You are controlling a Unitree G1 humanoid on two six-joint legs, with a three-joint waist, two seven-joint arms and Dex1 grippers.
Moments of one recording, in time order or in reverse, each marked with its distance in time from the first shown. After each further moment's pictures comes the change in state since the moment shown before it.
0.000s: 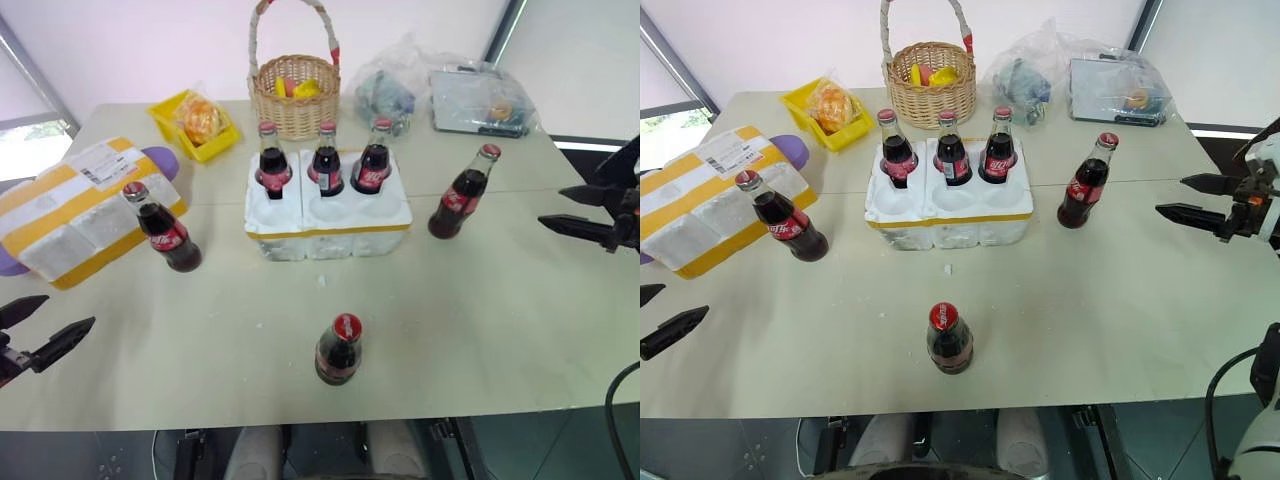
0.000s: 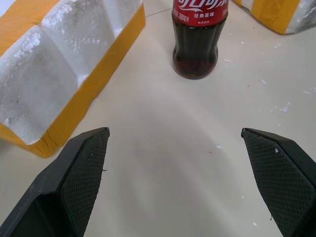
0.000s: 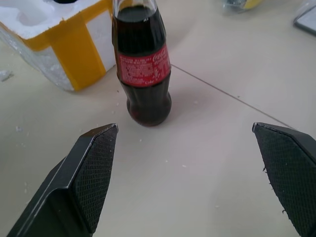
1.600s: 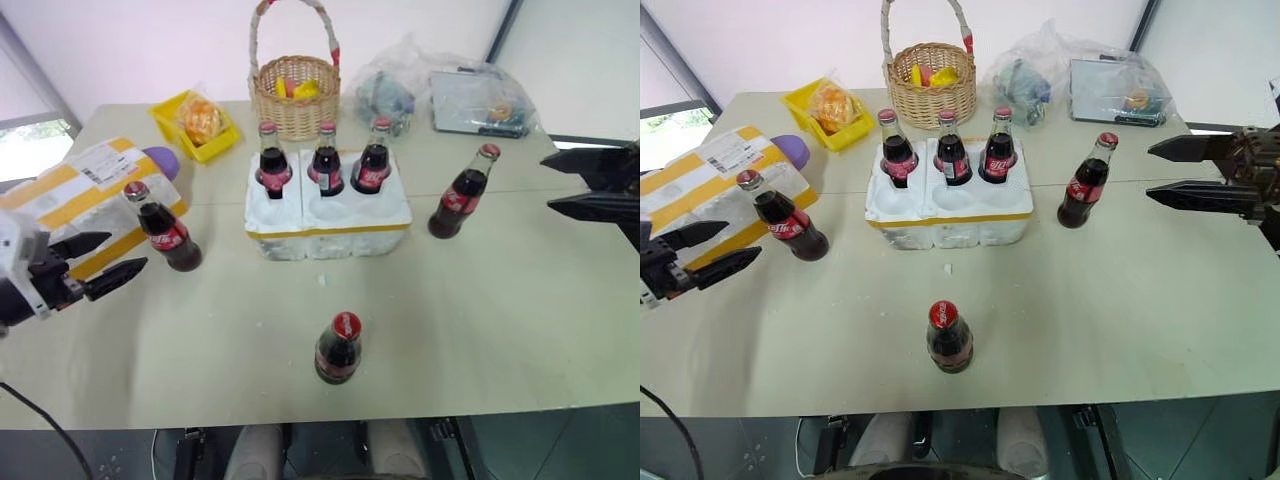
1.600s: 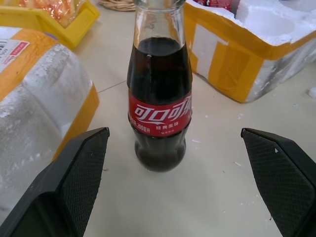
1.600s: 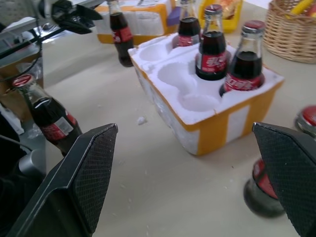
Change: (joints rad) left arm -0.522 0.106 -0.341 0.221 0.018 0.024 -0.027; right arm 0.198 -0.182 0.024 -0.764 0.511 0.539 0.112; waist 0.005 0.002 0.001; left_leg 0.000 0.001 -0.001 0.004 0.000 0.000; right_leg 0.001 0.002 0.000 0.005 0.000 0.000
